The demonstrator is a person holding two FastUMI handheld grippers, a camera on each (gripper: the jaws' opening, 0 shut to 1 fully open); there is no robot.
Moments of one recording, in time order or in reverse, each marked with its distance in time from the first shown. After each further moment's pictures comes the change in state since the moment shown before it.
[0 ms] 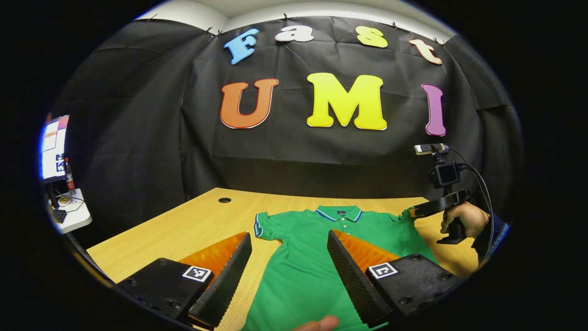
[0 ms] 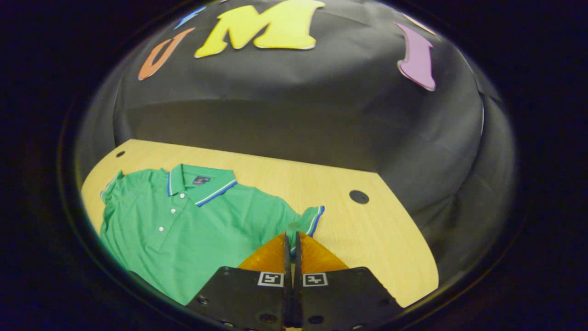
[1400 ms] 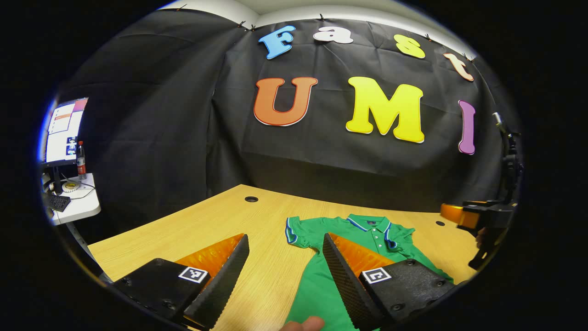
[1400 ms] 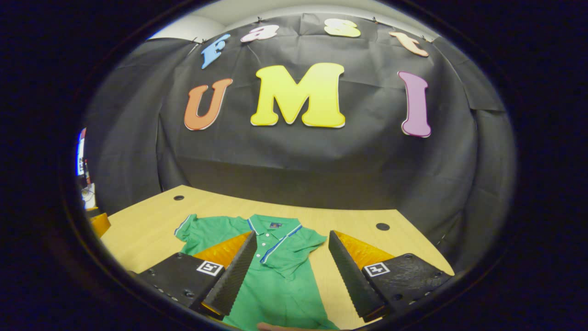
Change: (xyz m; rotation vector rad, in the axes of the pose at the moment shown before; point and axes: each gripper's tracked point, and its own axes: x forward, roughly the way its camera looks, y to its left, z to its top) left arm 0.027 0.080 0.002 -0.071 0.027 0.118; right arm -0.189 0.066 0.043 0.127 -0.354 0.151
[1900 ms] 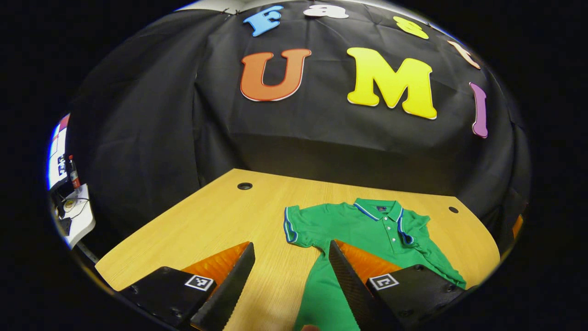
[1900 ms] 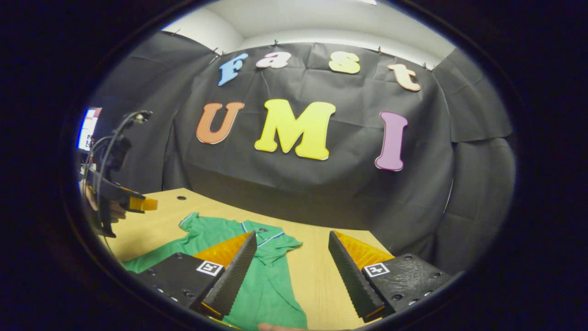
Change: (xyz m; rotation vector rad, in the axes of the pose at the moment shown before) left arm 0.072 -0.013 -0.013 0.032 0.265 -0.029; right arm -0.125 -0.029 0.005 -0.084 -0.178 -0.038
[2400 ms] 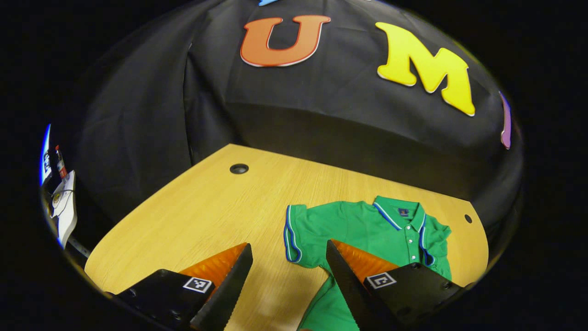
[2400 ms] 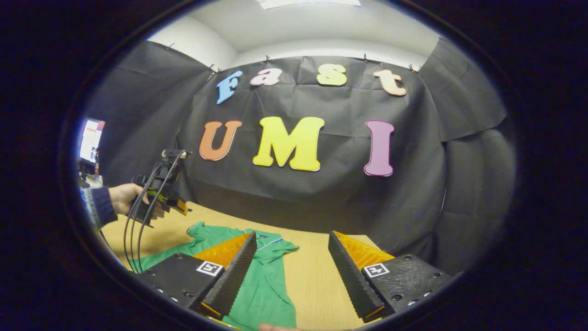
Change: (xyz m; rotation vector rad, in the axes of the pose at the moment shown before) left arm 0.116 0.010 -0.001 -0.092 0.197 0.050; right arm -0.029 -0.038 -0.004 0.091 -0.066 0.033
